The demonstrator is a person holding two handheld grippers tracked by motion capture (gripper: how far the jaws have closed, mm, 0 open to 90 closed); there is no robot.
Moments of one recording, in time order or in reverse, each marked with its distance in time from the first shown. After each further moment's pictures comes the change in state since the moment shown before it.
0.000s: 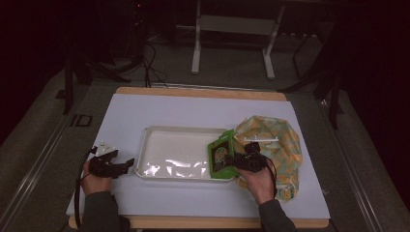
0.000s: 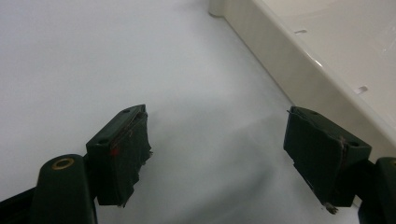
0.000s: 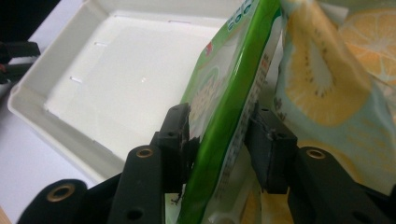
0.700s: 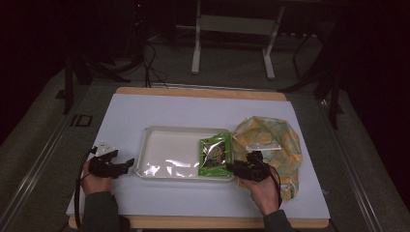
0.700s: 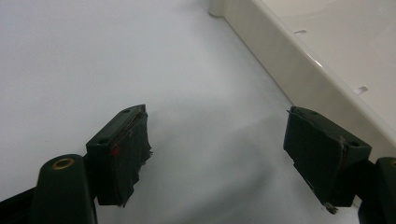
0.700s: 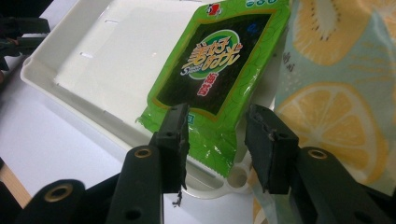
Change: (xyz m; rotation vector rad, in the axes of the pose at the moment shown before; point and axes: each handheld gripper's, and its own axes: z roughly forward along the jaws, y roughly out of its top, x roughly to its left) left arm 0.000 0.000 0.000 -0.001 0.001 0.000; right arm 0.006 -0.020 -0.015 0.017 0.013 -0.034
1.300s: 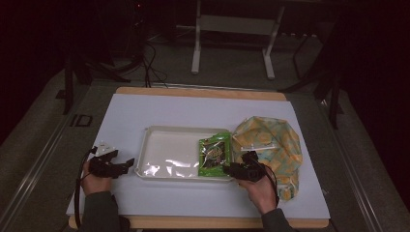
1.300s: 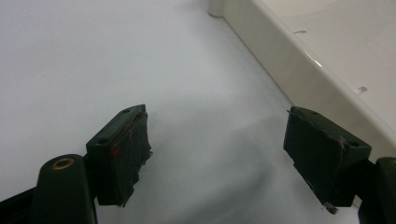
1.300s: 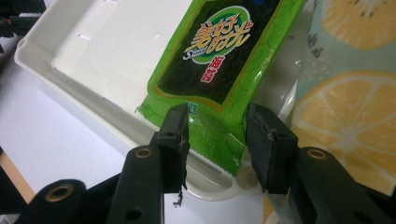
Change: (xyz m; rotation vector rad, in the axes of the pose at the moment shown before) left arm 0.000 0.000 0.000 0.001 -0.001 0.000; right arm 0.000 -0.001 0.014 0.067 0.024 -0.011
